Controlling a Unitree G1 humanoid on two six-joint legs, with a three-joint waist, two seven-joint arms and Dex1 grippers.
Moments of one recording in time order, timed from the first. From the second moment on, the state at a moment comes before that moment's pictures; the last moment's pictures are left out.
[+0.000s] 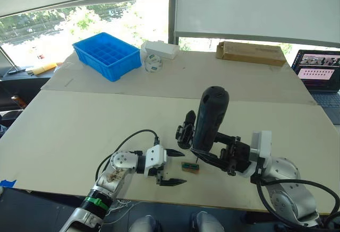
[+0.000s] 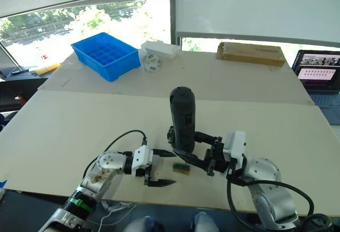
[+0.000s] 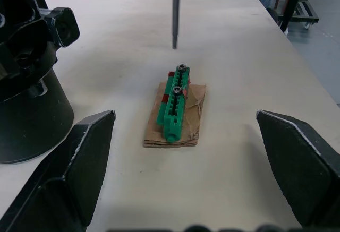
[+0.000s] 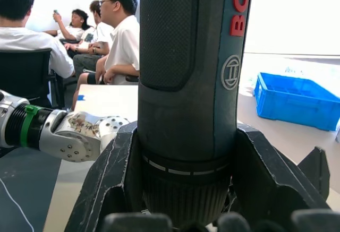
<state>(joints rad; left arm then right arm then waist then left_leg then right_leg) -0.31 0.37 -0.33 0.20 -0.16 -0.13 -1.20 -0.01 -0.50 0.02 -0.49 0.56 0.06 0.94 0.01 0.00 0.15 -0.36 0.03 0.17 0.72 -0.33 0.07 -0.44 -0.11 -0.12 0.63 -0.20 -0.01</state>
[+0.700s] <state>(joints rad) -0.31 0.37 -0.33 0.21 -0.16 -0.13 -1.20 0.01 -0.48 0.02 -0.46 0.53 0.05 0.96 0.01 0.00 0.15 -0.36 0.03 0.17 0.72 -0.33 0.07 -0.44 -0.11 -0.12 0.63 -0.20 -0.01</state>
